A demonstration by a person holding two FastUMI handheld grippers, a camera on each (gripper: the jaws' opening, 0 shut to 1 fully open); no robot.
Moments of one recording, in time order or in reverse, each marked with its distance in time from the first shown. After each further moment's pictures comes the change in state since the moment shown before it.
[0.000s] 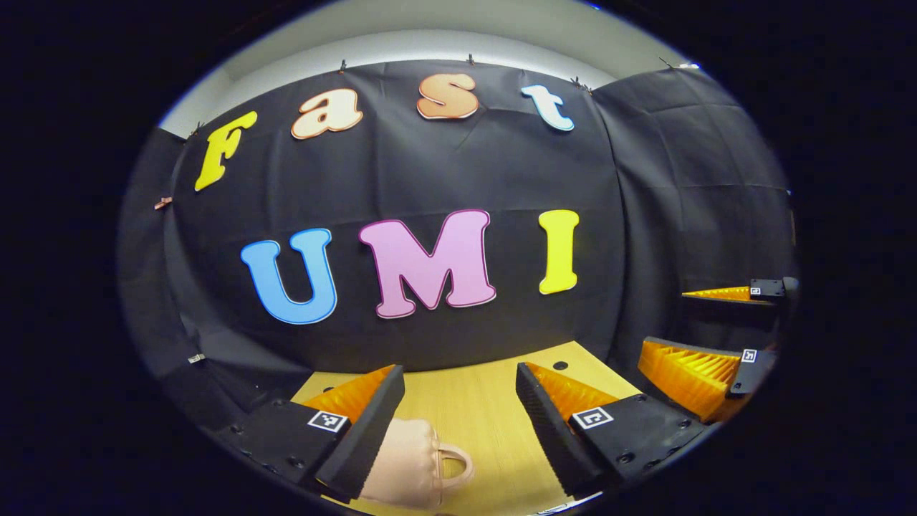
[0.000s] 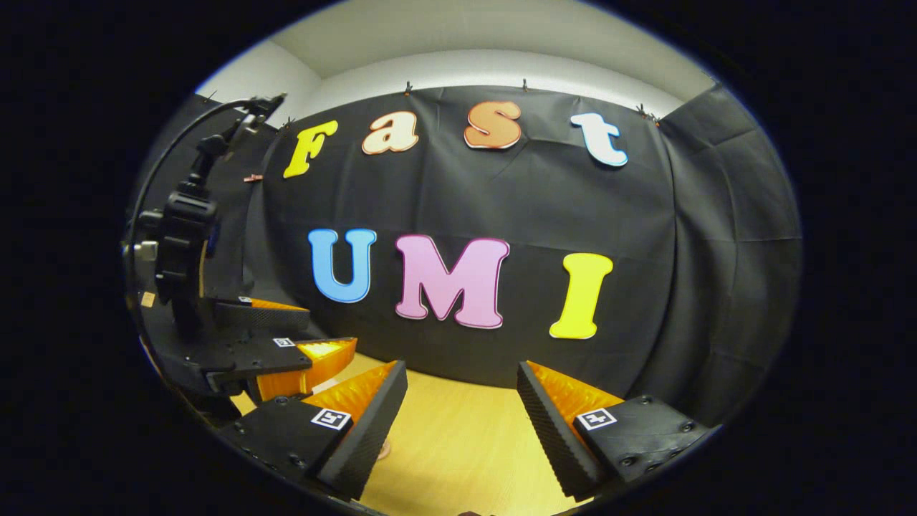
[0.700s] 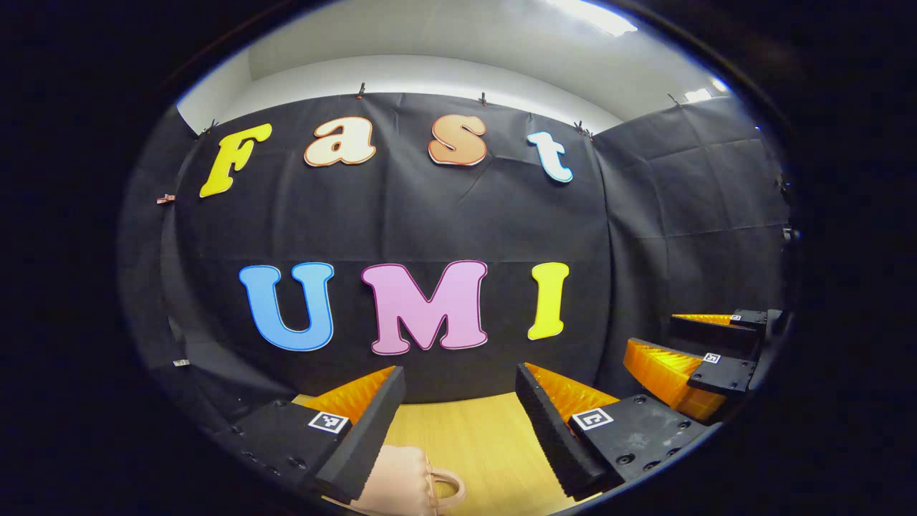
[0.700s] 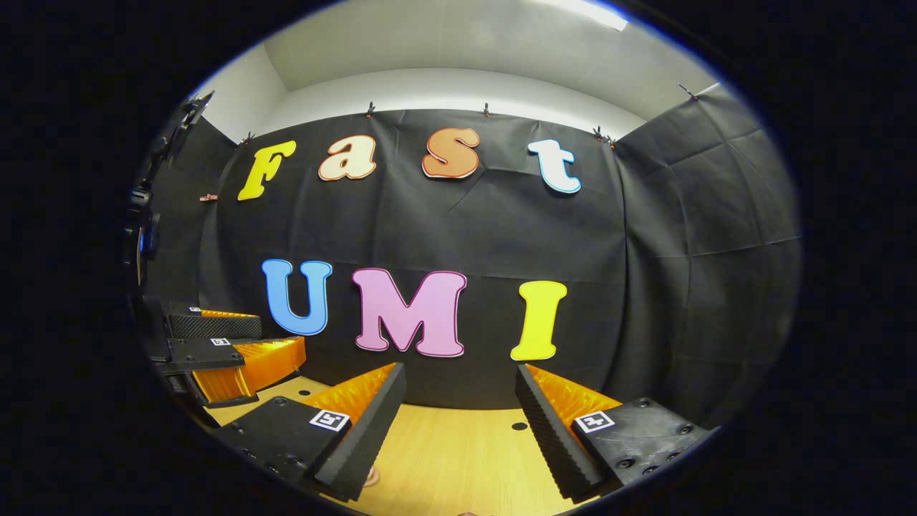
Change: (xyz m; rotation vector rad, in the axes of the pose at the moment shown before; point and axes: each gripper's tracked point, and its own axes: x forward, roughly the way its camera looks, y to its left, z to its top) left arm -0.014 0.015 0.035 -0.060 -0.123 -0.064; right arm -0.001 0.001 0.033 0.044 -0.080 -0.198
